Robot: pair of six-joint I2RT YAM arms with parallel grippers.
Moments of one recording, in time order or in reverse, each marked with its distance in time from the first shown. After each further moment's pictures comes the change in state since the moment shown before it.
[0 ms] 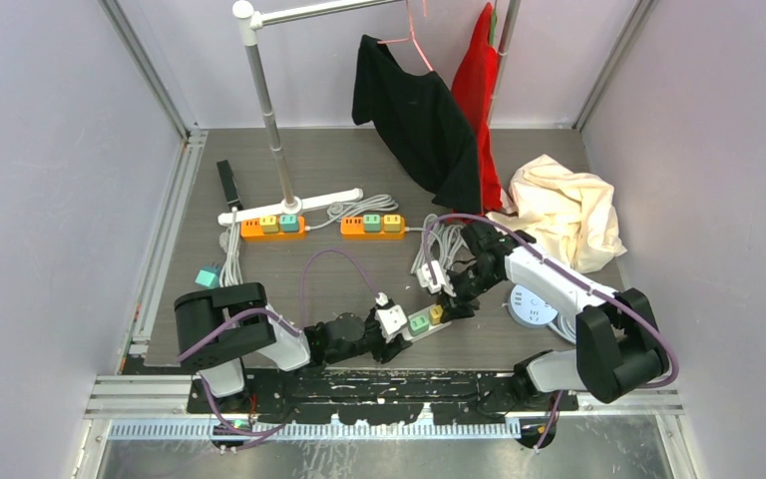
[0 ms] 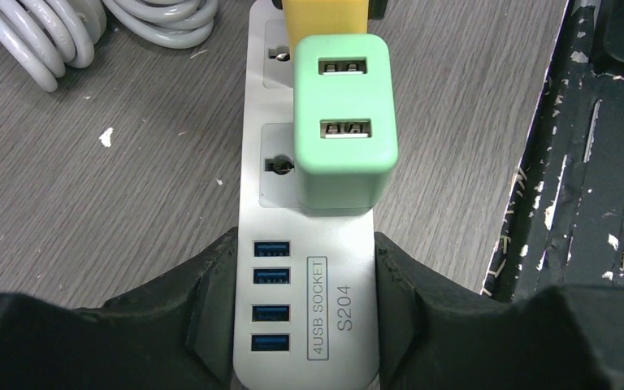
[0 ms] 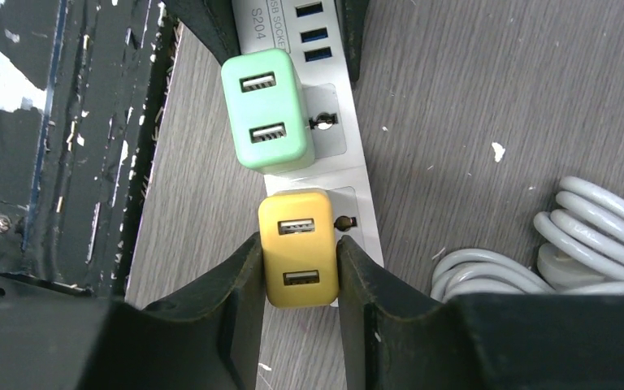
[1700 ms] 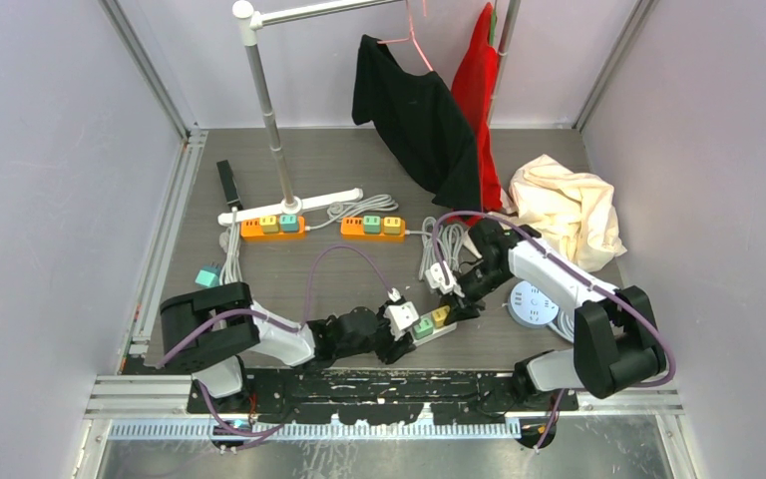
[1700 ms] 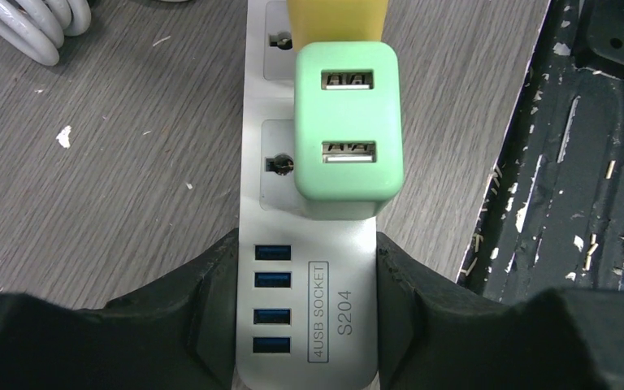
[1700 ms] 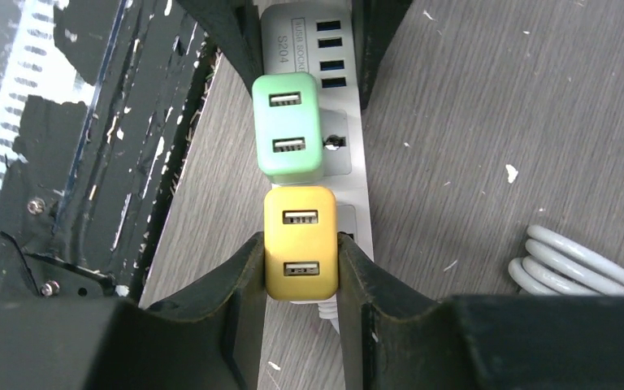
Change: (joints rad) left arm 0.000 -0.069 0.103 -0.284 0.044 -0.048; right arm -0.063 0.019 0.025 -0.160 -0.102 -0.216
